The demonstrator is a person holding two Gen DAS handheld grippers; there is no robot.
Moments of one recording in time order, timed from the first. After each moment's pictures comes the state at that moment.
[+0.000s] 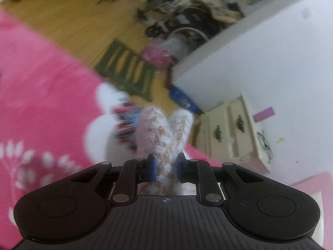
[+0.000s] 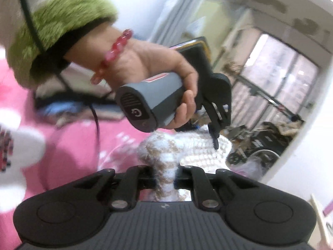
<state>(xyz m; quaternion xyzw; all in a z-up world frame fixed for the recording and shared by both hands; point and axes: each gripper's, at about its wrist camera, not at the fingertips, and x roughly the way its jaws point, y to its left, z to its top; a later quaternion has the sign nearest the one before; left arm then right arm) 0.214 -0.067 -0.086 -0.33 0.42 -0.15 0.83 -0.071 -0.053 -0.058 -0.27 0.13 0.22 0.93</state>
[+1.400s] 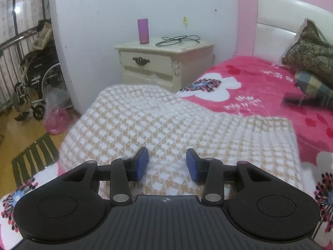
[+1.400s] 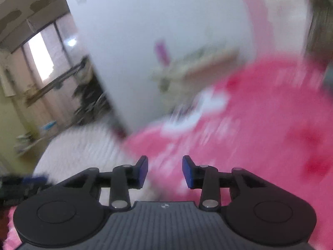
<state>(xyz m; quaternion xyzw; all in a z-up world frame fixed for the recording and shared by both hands) 0.122 -0.328 -0.128 0.16 0.26 -0.41 0.86 -0.115 -0.448 -0.073 0.22 0.16 -0.23 0.94</state>
